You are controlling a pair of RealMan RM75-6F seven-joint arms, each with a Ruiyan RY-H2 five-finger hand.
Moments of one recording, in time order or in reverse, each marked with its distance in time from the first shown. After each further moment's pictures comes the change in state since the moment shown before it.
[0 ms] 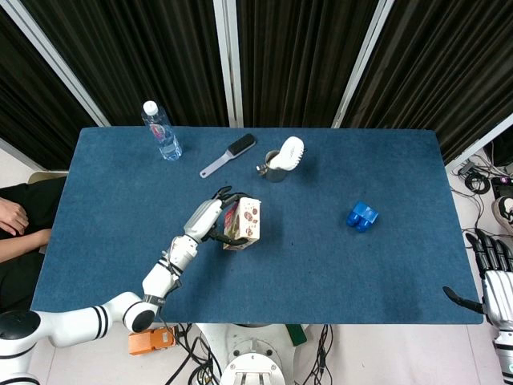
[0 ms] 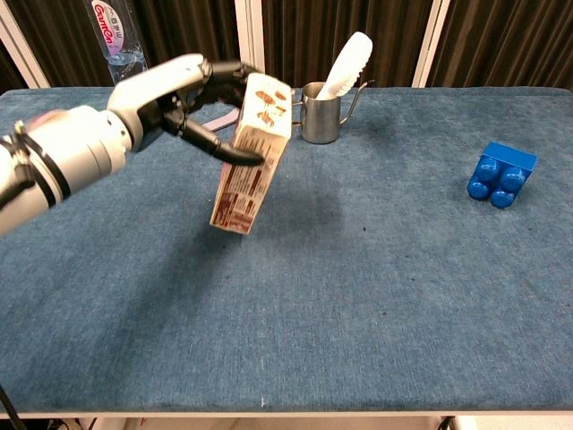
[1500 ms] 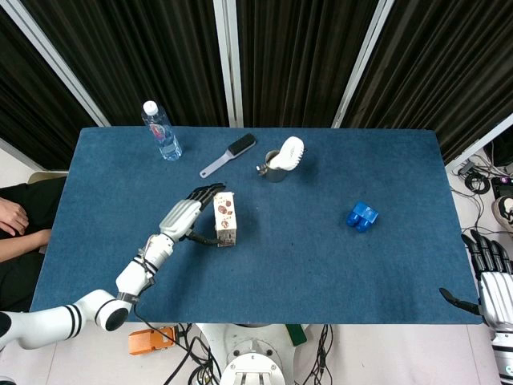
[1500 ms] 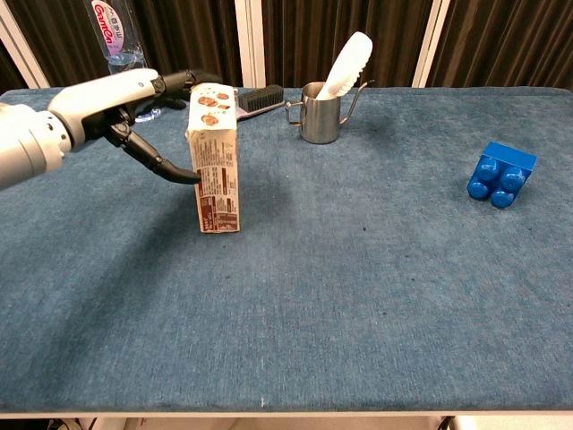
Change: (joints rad) left arm 0.021 0.177 0.074 -0.070 -0.012 -0.035 0.147; right arm -0.001 -0.004 -0.005 -0.010 -0.020 0.004 -0.007
